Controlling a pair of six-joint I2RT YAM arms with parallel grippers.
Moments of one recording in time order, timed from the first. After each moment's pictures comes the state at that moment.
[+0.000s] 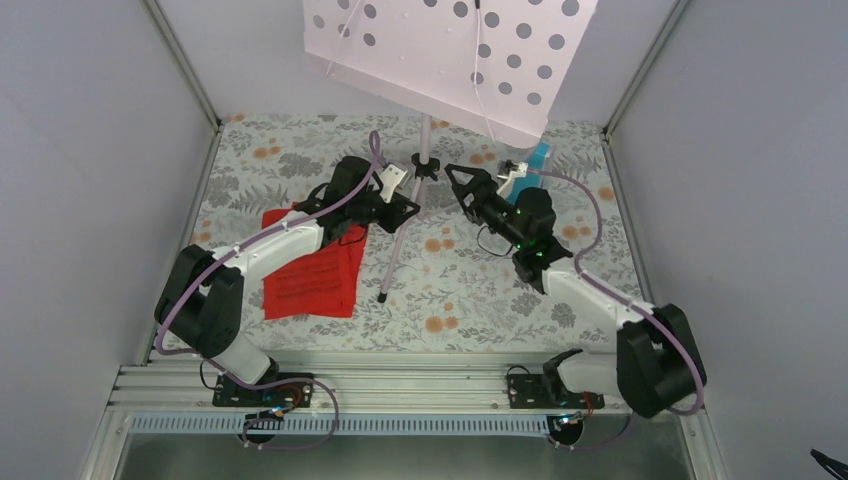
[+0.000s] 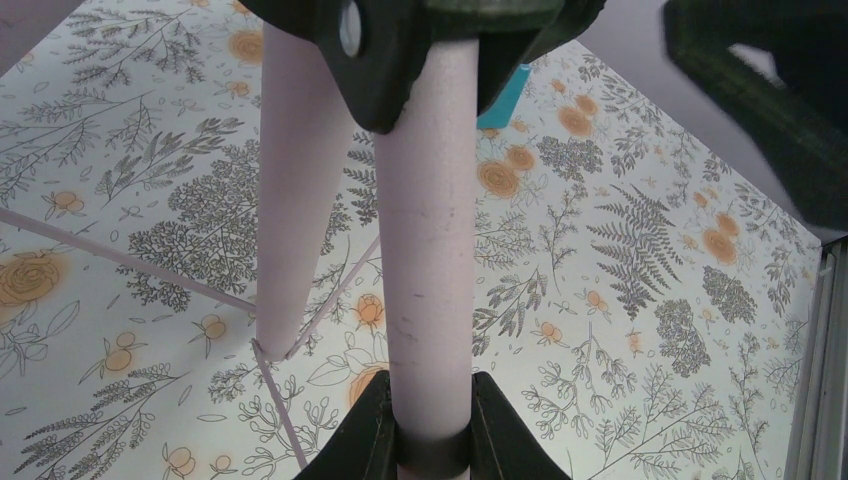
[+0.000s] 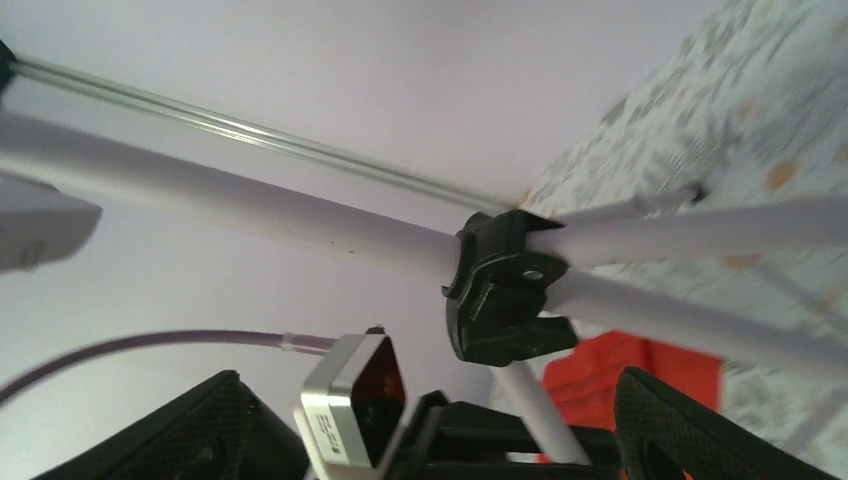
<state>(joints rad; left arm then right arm) -0.56 1.58 1.07 -0.08 0.43 -0.12 0.45 1.23 0.66 0.55 -0.30 1.17</state>
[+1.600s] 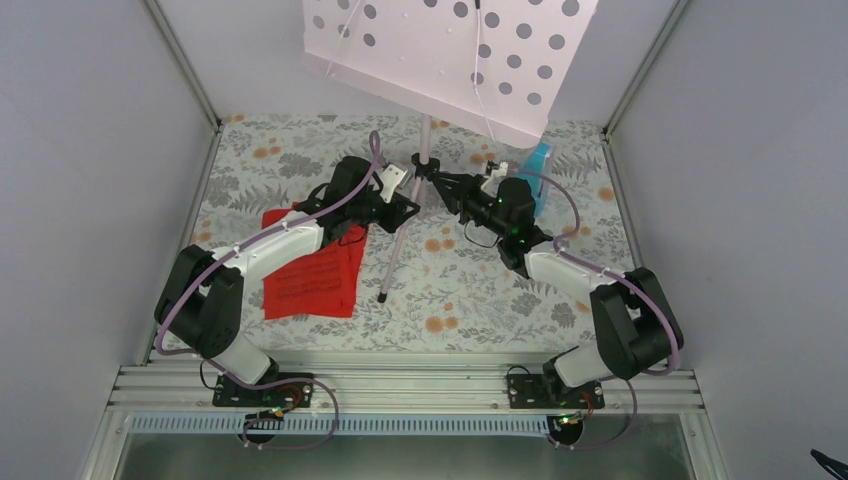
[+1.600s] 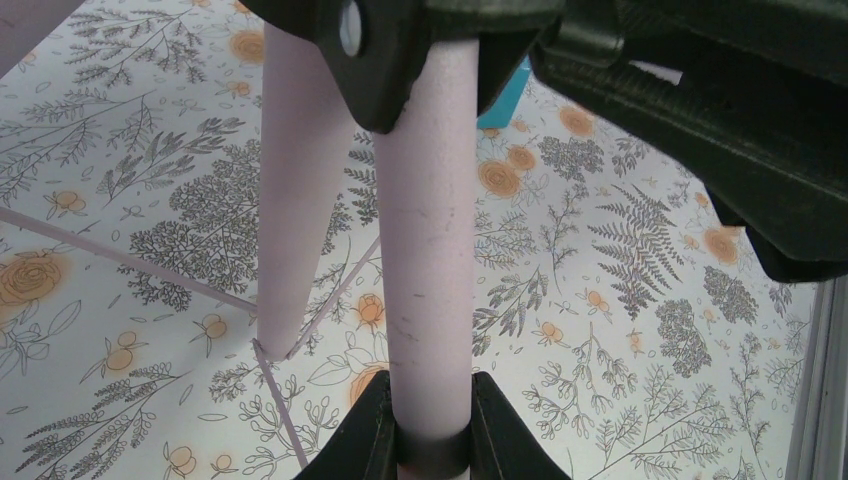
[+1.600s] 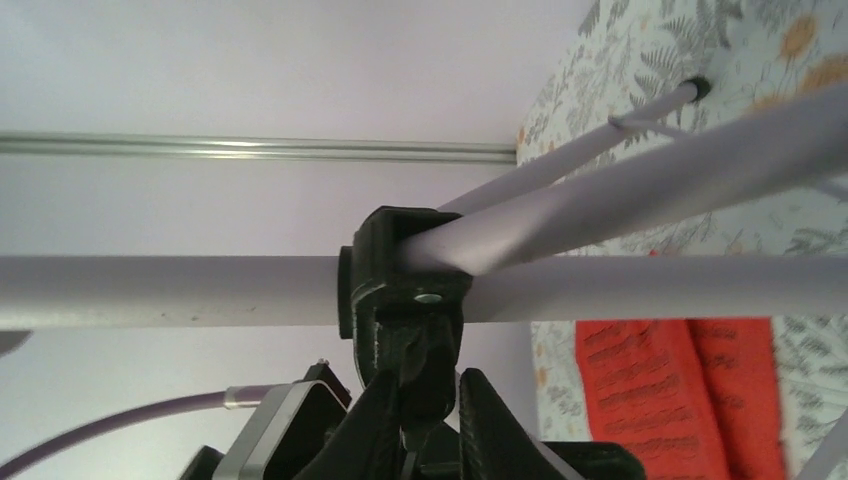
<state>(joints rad) -0.56 1.58 1.07 -0.08 0.43 -0.12 0.46 1.47 0.76 0.64 -0.39 1.50</state>
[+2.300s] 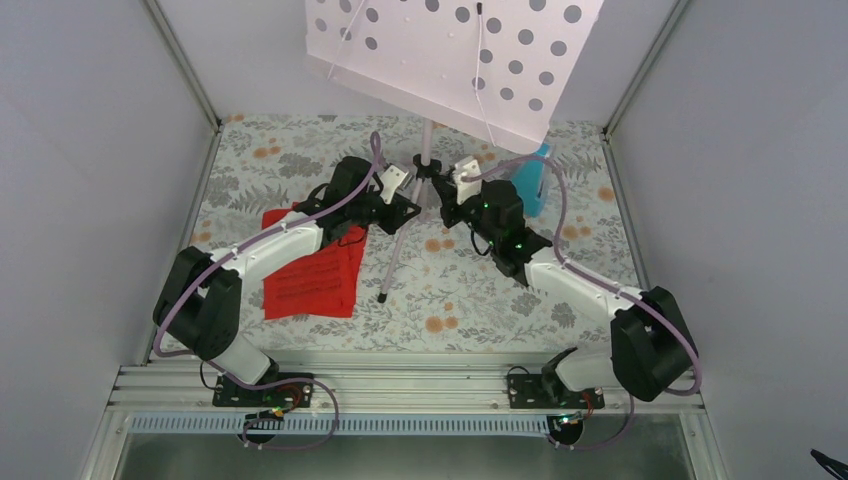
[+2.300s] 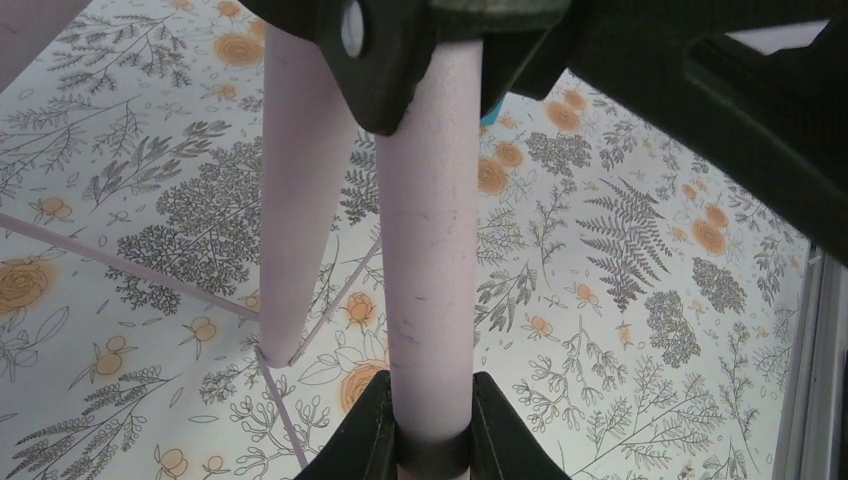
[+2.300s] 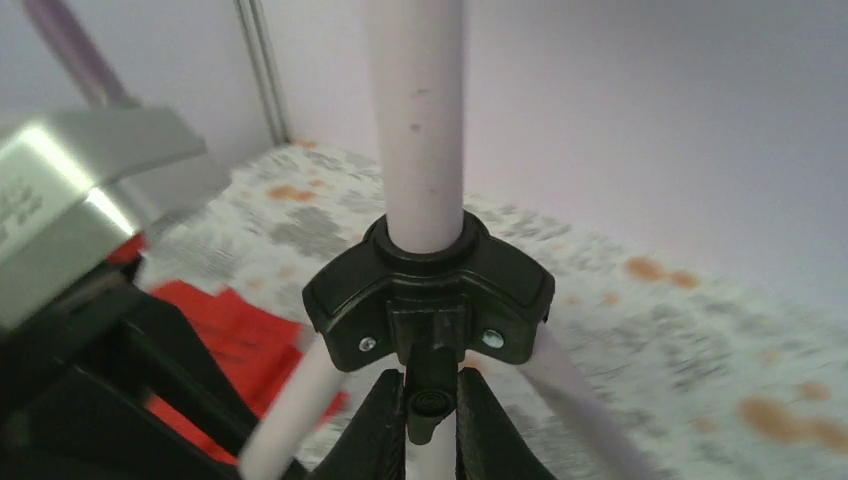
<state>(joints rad) -0.57 1.57 1.07 -0.09 0.44 -0.10 0.59 1.35 0.81 0.37 -0.11 0.13</state>
